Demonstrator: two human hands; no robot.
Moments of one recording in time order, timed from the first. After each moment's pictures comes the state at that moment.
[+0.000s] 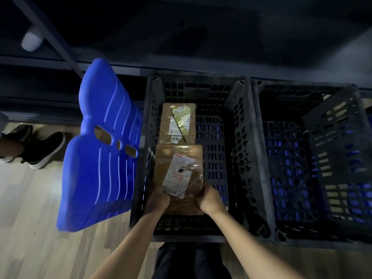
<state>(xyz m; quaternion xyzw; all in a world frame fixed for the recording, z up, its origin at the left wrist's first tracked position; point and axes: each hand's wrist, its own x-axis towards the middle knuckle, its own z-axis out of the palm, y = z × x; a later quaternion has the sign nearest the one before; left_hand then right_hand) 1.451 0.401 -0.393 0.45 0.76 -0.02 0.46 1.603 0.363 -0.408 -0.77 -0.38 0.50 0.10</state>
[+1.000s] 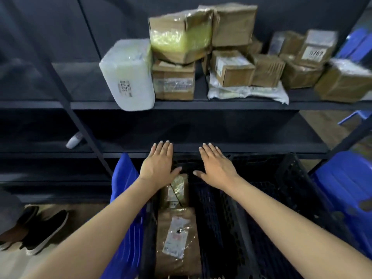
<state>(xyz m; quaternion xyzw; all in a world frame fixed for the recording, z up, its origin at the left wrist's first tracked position) 1.484 0.535 -0.132 0.87 0.49 -0.01 -0.03 1.674 0.488 -0.149 -0.67 -0.74 0.03 0.01</state>
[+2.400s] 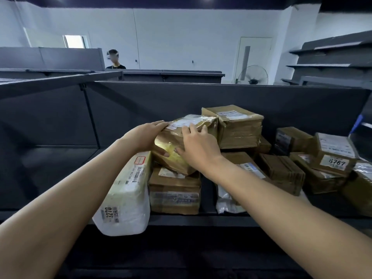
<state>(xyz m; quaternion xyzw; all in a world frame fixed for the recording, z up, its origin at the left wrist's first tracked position) 1.525 0.856 0.115 0.89 0.43 0.10 -0.07 1.681 0.759 0.101 -0.67 -0.70 -0.21 0.12</state>
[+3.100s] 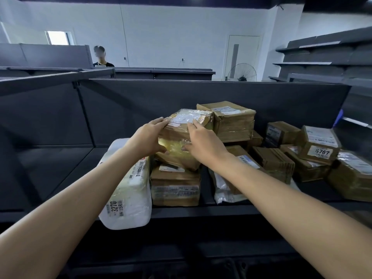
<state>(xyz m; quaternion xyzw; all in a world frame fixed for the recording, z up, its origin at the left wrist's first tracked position) 1.525 0.832 0.101 0.87 0.43 0.24 0.00 1.687 0.742 0.101 -0.67 -0.71 -0.14 0.20</state>
